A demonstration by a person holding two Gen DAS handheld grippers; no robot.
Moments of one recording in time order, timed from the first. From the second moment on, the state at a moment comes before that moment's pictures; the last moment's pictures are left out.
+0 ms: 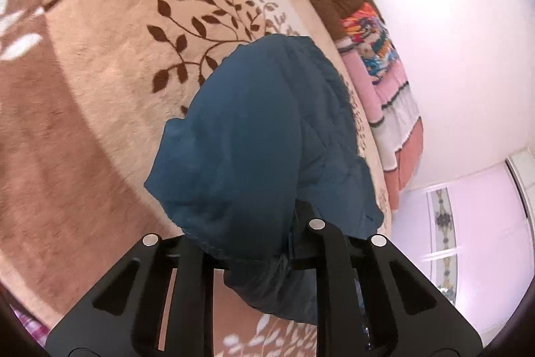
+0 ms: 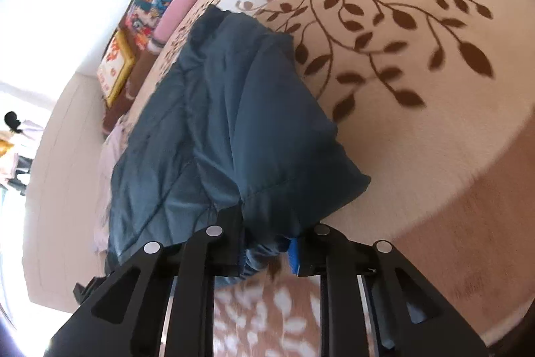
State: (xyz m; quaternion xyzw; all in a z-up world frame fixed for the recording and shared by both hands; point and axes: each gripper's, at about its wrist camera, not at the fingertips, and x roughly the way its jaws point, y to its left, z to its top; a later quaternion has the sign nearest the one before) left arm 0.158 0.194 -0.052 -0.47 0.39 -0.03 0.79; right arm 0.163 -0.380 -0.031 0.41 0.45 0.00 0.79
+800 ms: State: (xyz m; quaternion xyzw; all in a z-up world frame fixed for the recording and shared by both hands) left arm 0.142 0.203 -0.075 -0.45 0.41 -0.03 0.79; right arm 0.208 -0.179 0.049 0.13 0.49 0.19 0.84
